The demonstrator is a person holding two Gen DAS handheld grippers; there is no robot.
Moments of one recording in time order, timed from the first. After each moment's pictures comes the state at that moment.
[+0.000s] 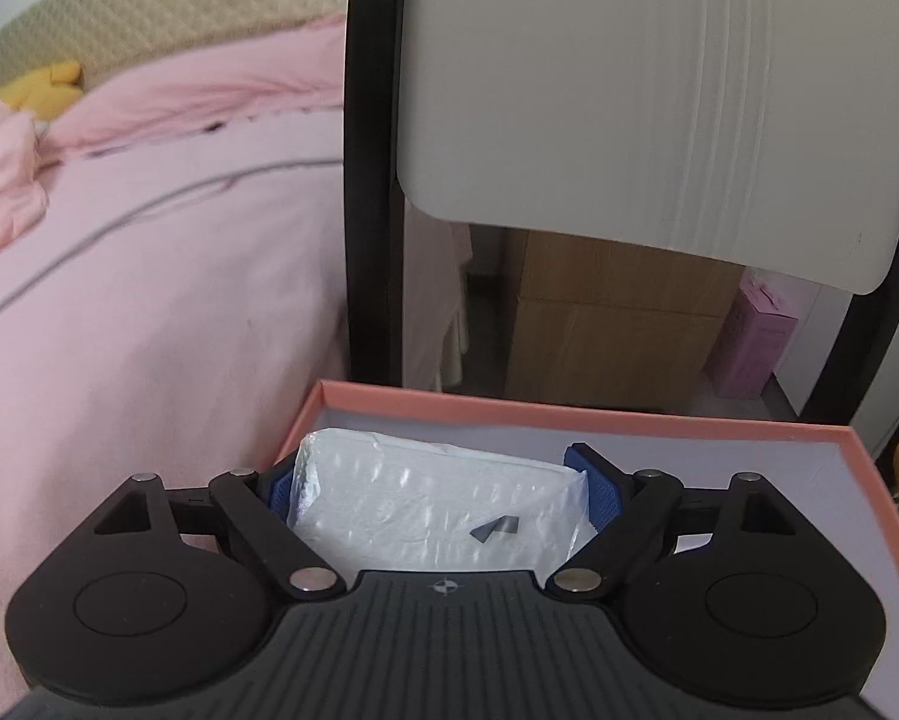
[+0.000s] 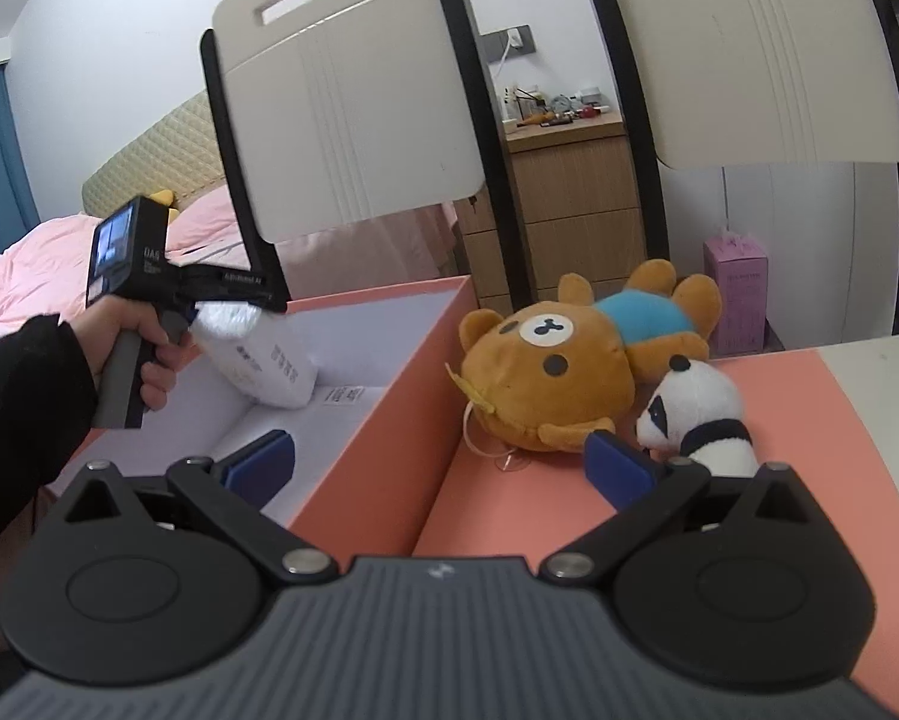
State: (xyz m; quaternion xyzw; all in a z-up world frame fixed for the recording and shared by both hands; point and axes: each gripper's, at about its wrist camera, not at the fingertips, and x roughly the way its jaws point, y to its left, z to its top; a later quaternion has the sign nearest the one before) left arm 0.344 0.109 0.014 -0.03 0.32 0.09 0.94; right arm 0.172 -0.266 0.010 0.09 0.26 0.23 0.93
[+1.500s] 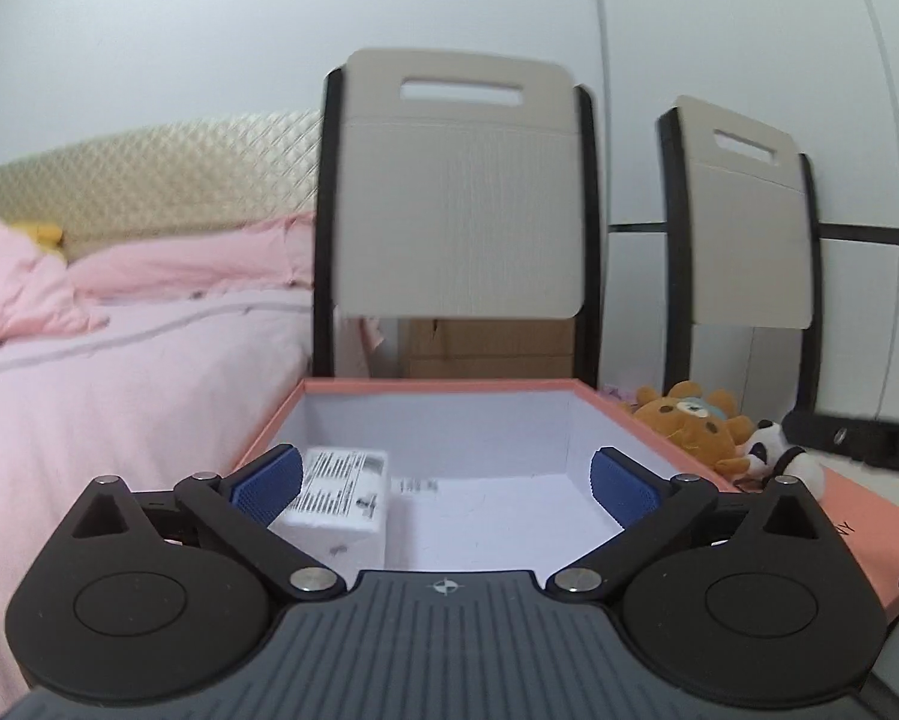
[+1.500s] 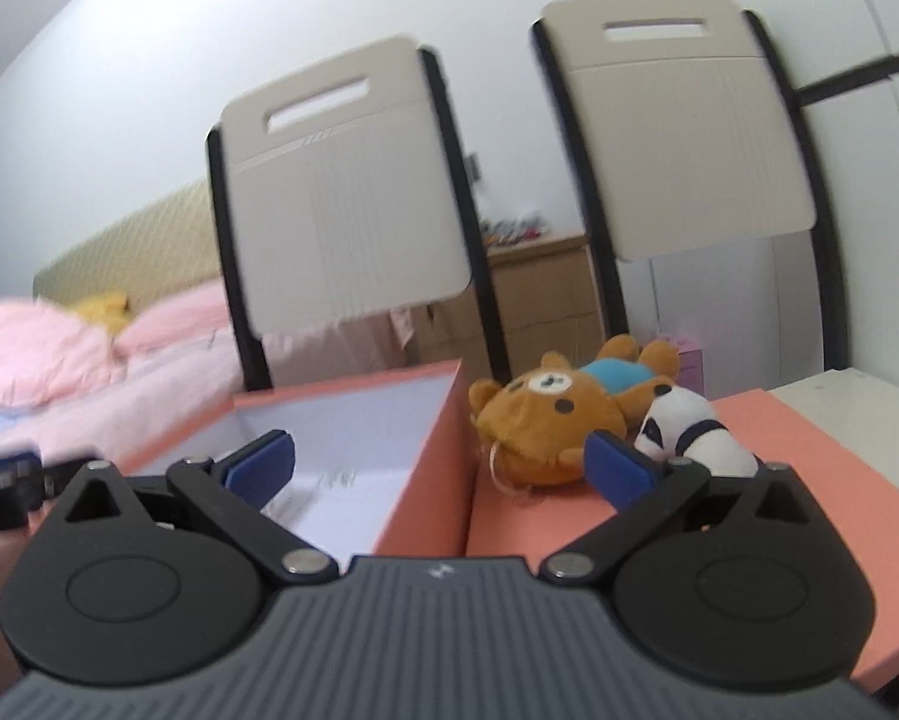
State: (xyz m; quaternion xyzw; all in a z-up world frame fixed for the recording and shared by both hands) left arm 0.050 0.056 0.018 -0.01 0.12 0.01 0.99; right arm 0.082 -0.220 0.000 0.12 0.11 0.13 0.98
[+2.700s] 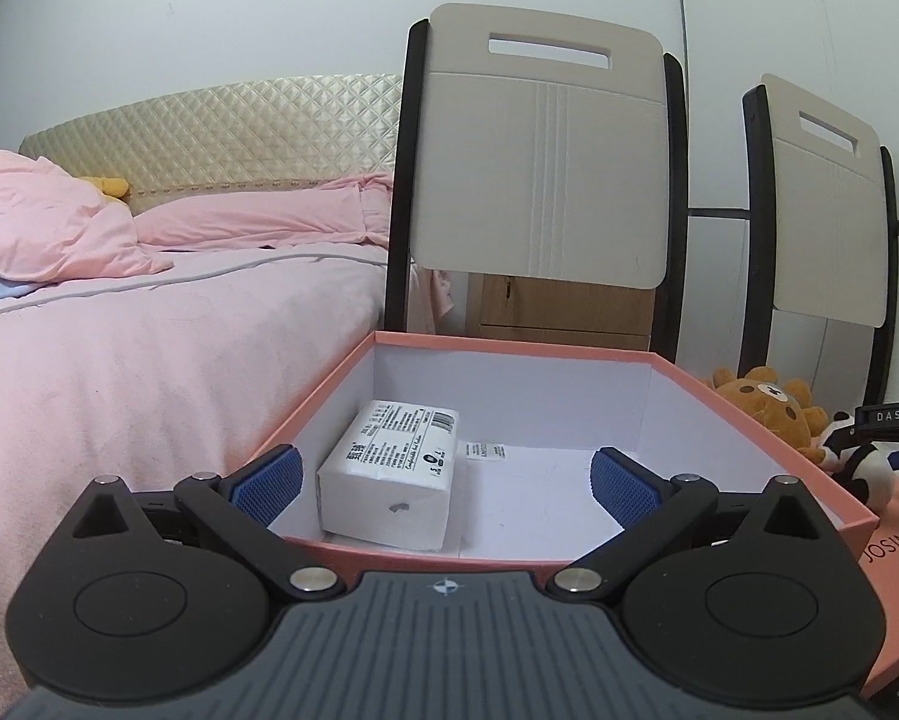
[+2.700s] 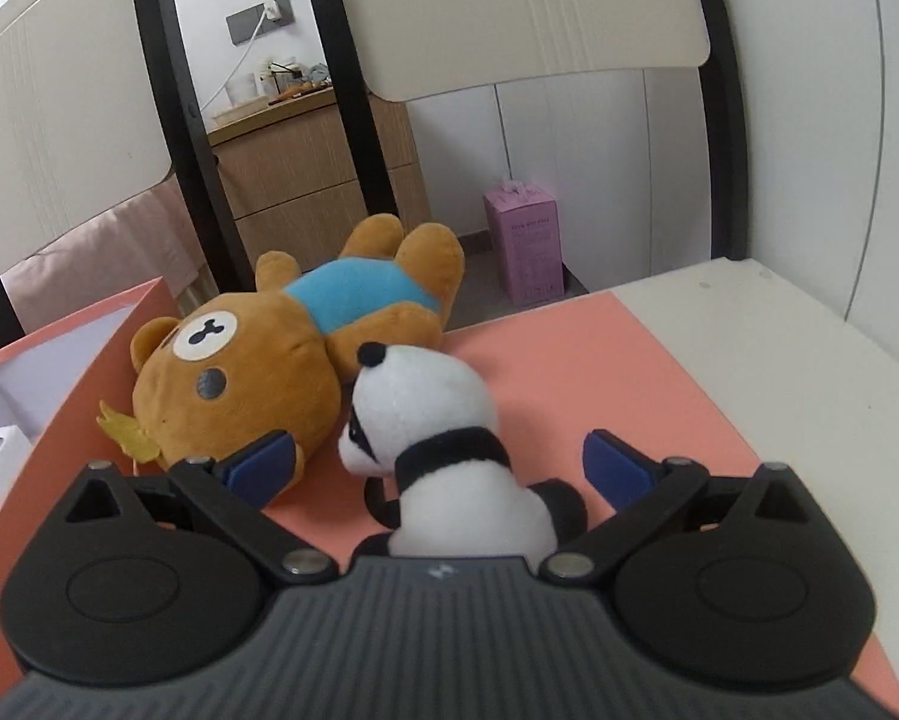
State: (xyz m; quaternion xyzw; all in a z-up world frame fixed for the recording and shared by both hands) left arm 0.059 0.066 -0.003 -0.03 0.14 0.06 0.99; right arm 0.251 -0.315 -0.041 0.10 0.31 0.01 0.95
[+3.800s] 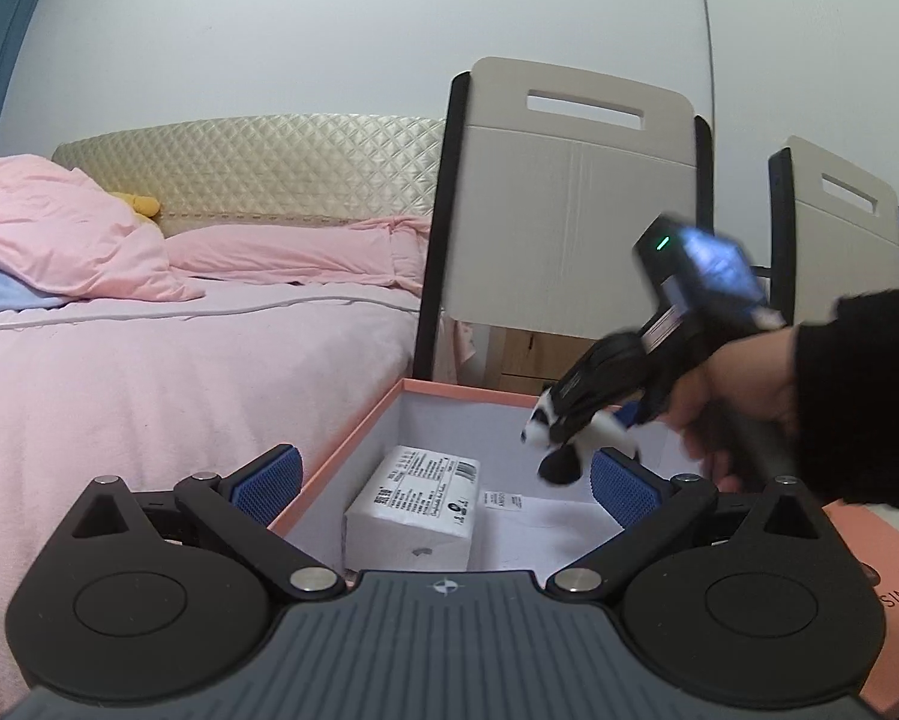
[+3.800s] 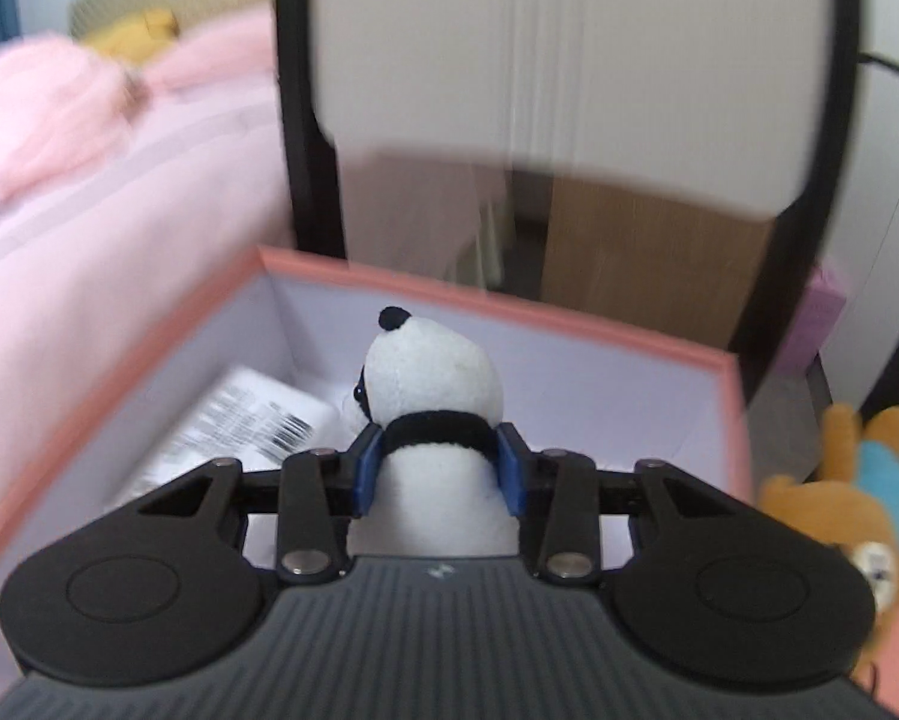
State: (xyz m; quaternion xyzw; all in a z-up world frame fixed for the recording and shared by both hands) left arm 0.049 0.076 0.007 -0.06 0.10 0.09 0.99; right arm 0.337 -0.025 0.015 -0.07 0.38 0.22 0.89
